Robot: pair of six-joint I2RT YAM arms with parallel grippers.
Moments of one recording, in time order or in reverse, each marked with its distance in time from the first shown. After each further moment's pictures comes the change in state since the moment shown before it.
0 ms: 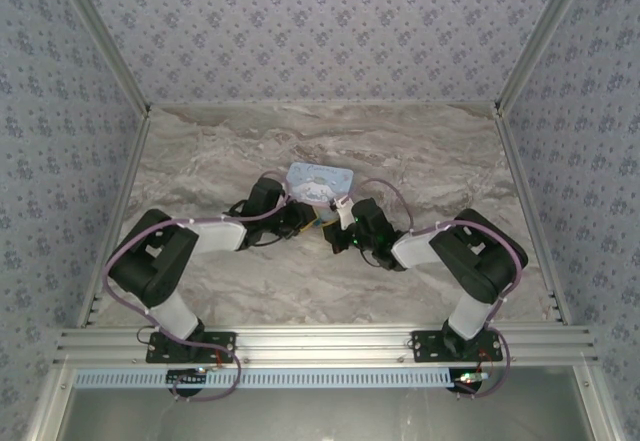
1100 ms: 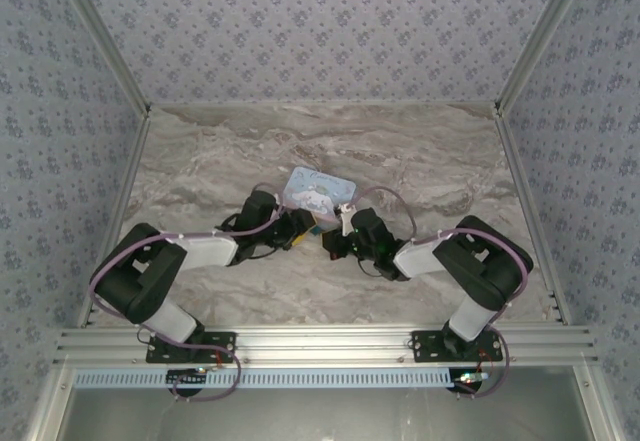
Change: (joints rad) left arm -0.019 -0.123 -0.155 0.062 -0.038 -0.064; right arm 0.064 -0.047 -0.071 0.039 0.026 0.255
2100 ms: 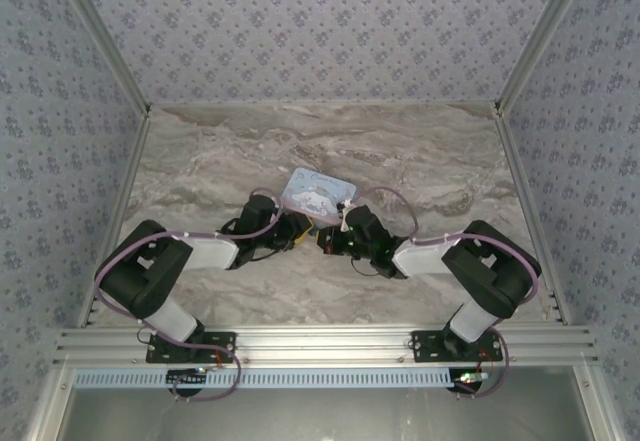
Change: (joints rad) left arm -0.001 0.035 -0.037 0.113 -0.021 -0.094; right arm 0.030 -0.053 0.057 -0.129 -0.001 0.347
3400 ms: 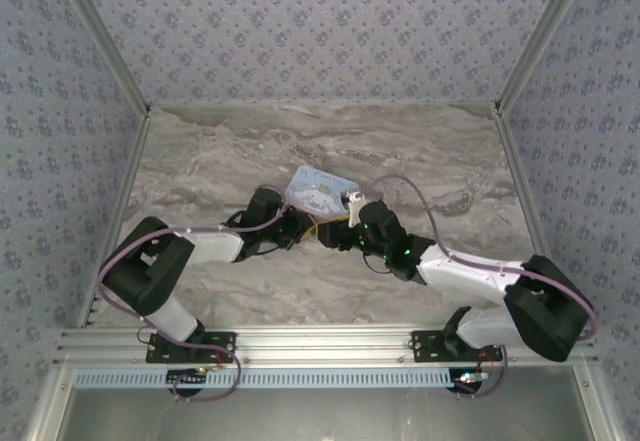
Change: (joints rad) left arm -0.012 0.020 0.094 -0.118 0.004 -0.055; right arm 0.040 -0.354 0.009 -0.262 0.137 -0.371
